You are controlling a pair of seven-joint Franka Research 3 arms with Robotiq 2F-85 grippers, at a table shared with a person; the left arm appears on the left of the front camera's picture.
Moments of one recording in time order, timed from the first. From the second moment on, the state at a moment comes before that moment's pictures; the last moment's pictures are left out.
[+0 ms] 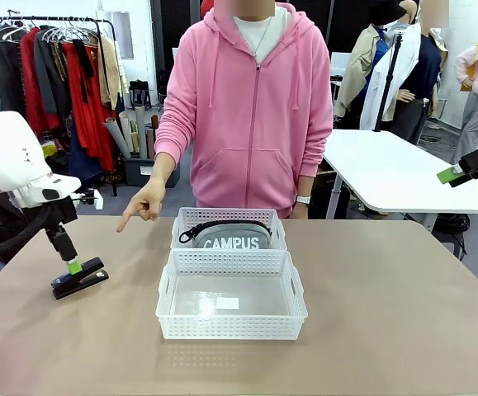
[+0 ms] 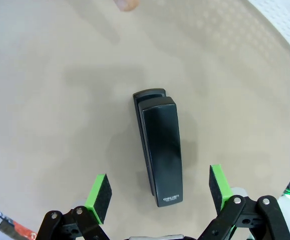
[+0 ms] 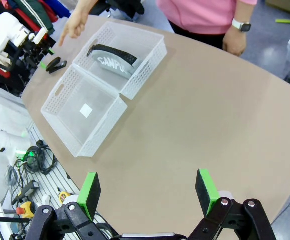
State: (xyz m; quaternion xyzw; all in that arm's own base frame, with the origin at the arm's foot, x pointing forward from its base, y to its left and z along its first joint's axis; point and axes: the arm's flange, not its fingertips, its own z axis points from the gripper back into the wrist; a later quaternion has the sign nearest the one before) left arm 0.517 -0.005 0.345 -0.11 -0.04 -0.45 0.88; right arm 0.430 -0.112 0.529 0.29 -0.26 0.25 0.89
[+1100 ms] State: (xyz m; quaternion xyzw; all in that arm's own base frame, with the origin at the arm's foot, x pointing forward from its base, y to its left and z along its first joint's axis) left arm 0.525 -0.012 0.307 -0.11 -0.03 -0.46 0.88; right arm 0.430 -0.112 0.529 0.29 -0.26 0.25 0.89
